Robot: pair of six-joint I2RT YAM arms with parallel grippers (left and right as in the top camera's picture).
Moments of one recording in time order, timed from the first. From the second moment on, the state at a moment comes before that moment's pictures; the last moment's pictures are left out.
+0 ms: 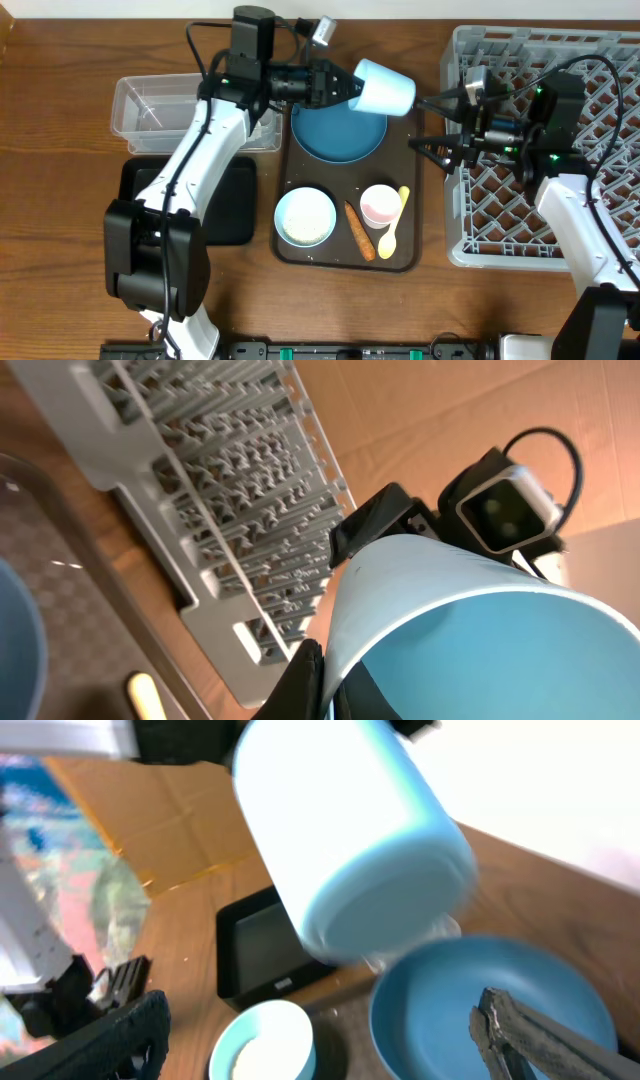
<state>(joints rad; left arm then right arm) -0.27 1.87 1.53 -0.25 1.22 -0.54 -0.03 1.52 0.99 0.08 -1.37 -0.12</state>
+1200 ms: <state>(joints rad) -0.32 1.87 1.53 -0.25 1.25 -0.57 0.03 1.52 0.99 0.30 -1.31 -0.03</state>
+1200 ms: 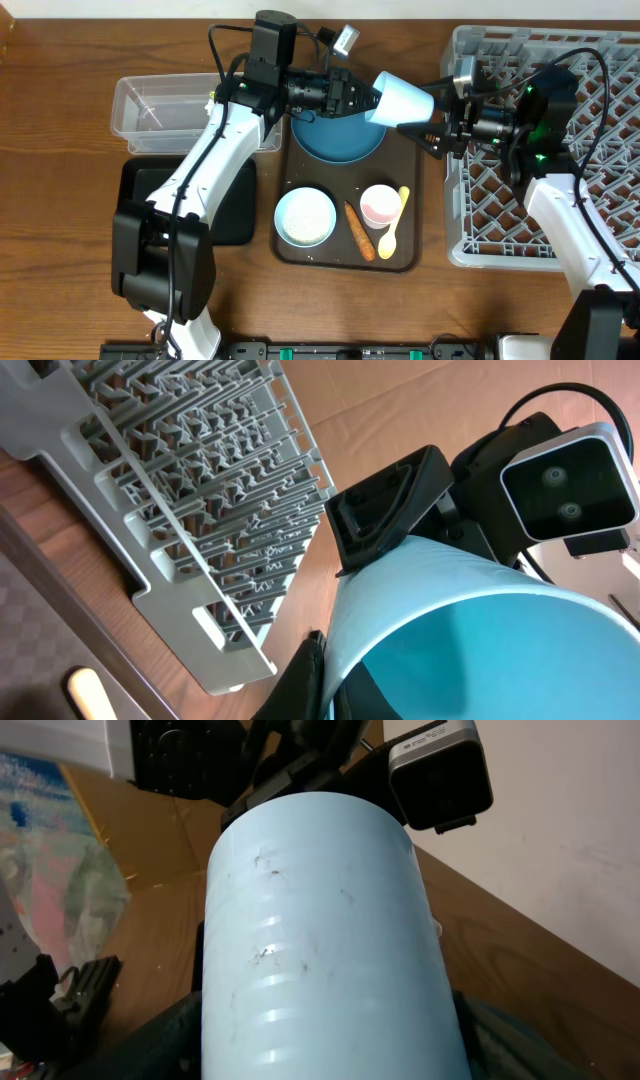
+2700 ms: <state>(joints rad) -0.26 1.71 1.53 -0.87 0.21 -0.26 -0.06 1.34 1.18 -0.63 -0.39 0.10</state>
